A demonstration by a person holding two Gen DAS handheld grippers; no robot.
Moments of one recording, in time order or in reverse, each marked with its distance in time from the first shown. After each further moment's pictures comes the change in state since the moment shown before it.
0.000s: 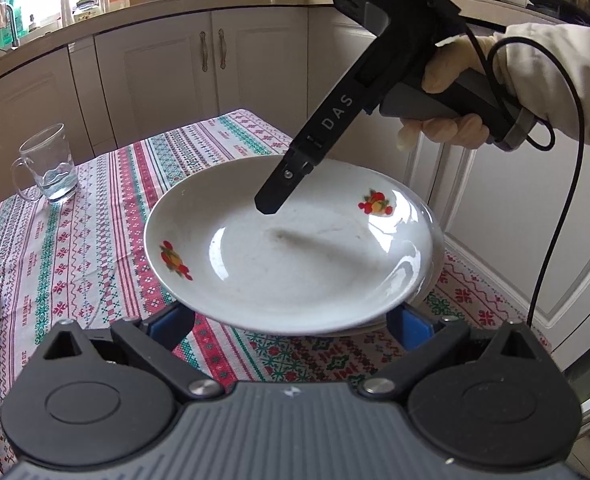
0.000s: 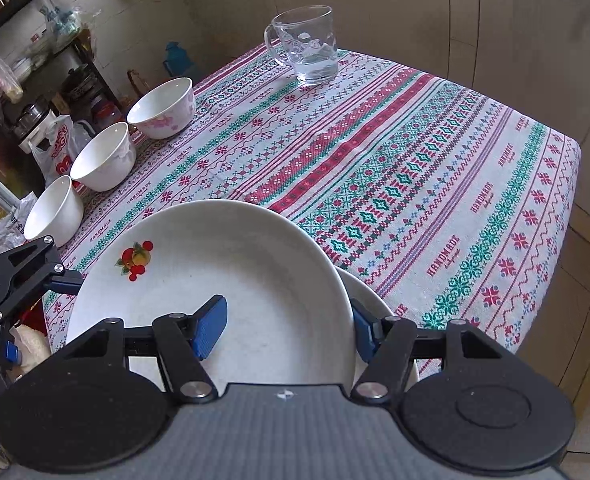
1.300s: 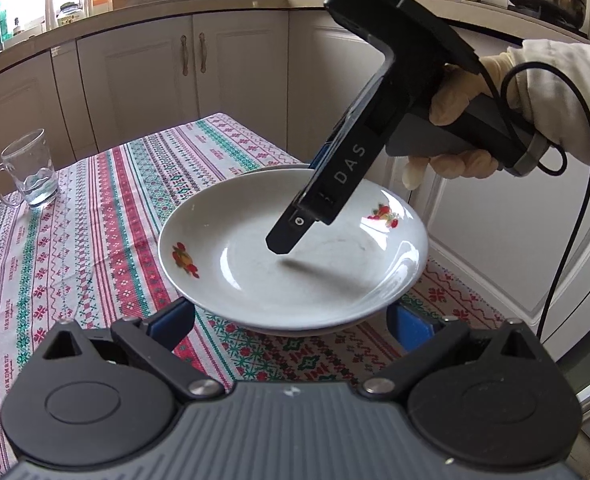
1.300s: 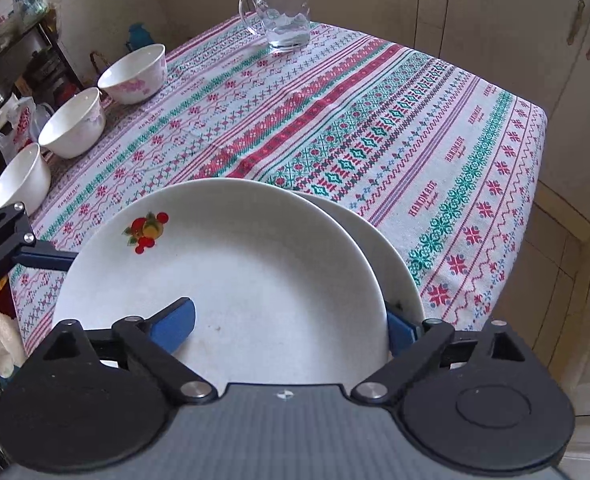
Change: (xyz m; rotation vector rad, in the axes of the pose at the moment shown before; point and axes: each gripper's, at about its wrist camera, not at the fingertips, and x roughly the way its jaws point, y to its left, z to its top) left arm -0.002 -0.003 -0.002 0.017 -0.014 -0.061; right arm 0.002 0.020 -0.029 0.010 0.058 -0.144
